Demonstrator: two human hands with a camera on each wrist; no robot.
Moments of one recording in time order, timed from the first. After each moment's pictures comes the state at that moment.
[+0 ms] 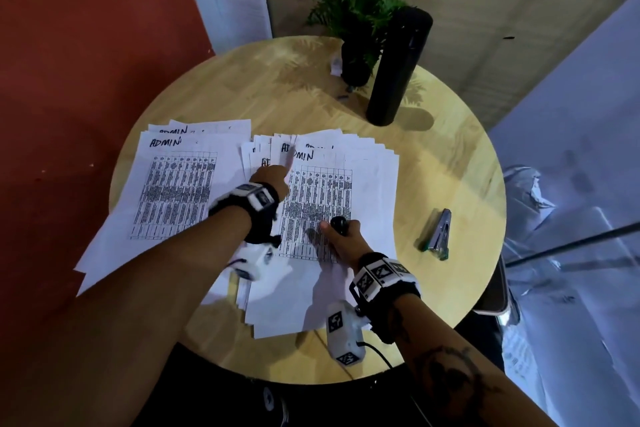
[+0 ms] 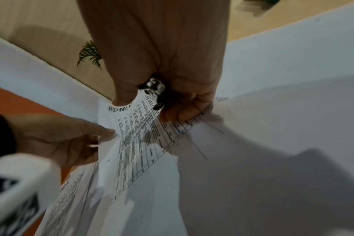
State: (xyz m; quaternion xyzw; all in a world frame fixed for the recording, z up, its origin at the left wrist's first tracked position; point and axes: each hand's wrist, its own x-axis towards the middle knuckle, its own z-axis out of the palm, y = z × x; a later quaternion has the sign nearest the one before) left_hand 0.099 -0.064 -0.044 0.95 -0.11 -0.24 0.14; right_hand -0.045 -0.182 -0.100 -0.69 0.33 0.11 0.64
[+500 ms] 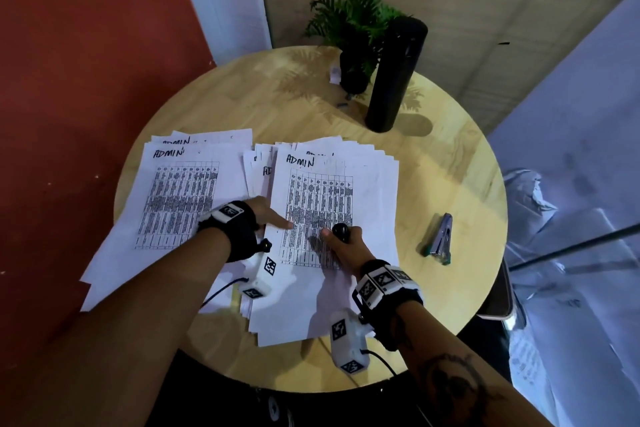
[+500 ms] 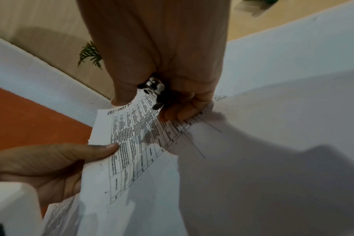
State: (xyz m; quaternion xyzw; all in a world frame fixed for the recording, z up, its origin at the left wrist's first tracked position) left_hand 0.095 -0.026 -0.060 0.84 0.01 -0.46 0.27; right_hand -0.048 -0.182 -0.099 -0.69 0.33 0.11 0.64
